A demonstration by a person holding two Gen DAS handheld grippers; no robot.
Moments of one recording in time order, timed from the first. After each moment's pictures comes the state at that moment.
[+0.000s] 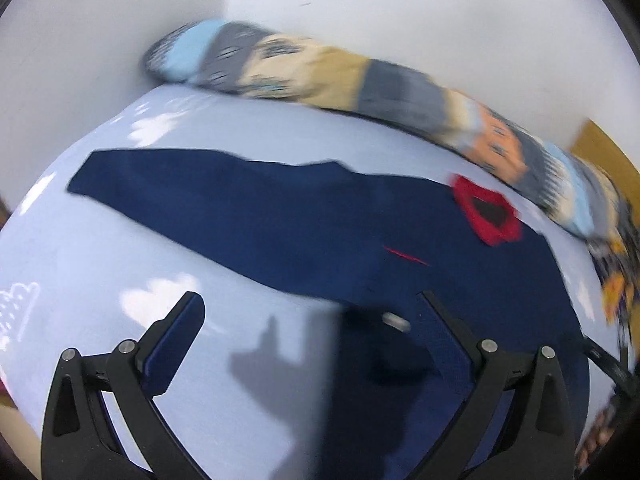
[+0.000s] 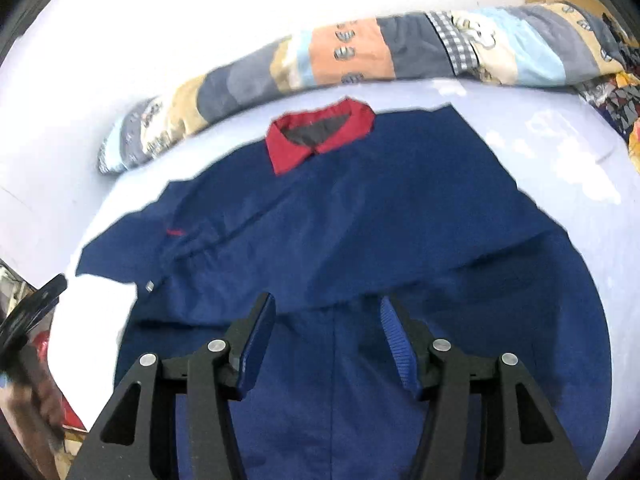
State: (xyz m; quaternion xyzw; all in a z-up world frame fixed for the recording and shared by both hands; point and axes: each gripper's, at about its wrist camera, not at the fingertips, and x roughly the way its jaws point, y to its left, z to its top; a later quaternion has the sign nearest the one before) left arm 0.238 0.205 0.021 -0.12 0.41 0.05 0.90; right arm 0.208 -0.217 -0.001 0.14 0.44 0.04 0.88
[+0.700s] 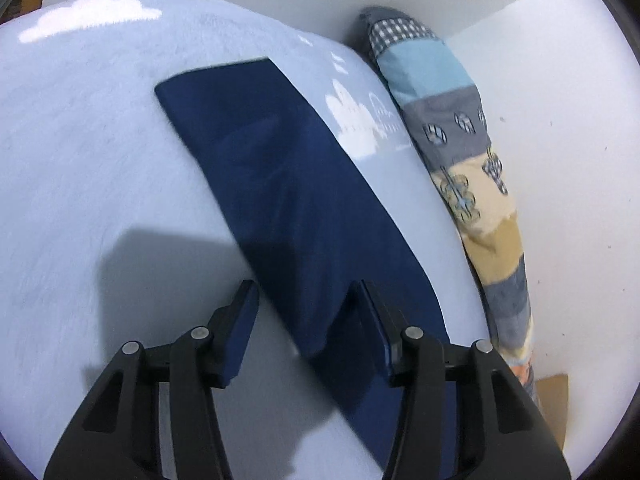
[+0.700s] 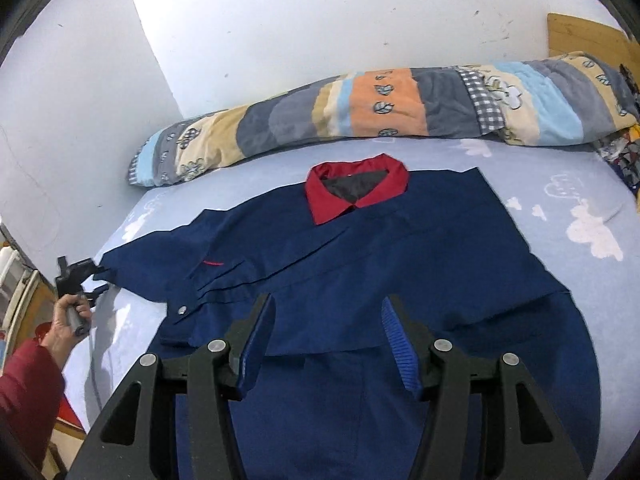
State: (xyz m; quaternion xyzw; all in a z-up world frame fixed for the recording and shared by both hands) left arm 0.307 0.484 -0.115 -0.47 0.32 0.15 0.81; right arm 0.202 -0.186 0.026 0.11 0.38 0.07 0.92
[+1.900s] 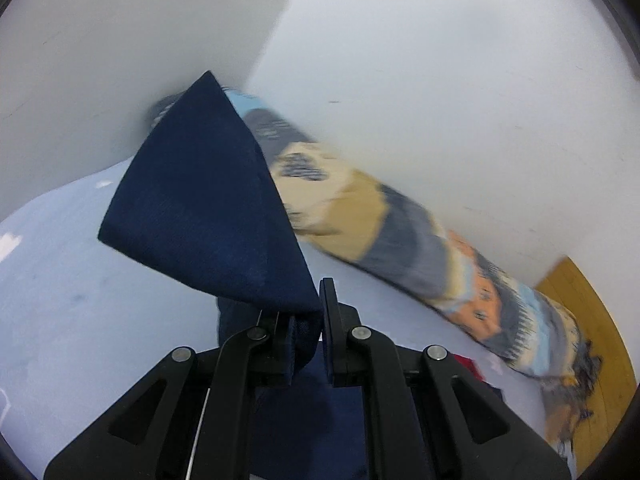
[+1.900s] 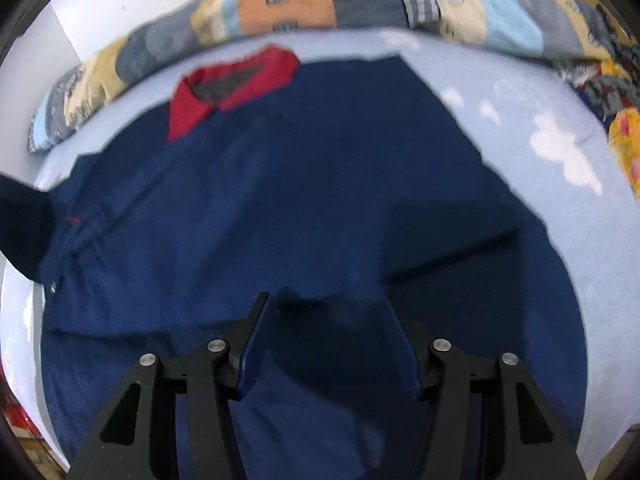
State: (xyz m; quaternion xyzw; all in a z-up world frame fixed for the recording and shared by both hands) left arm 0.323 0.302 0.115 -0.24 0.26 0.01 0.94; right arm 0.257 -0.237 -0.067 0.10 0.56 -0.05 0.82
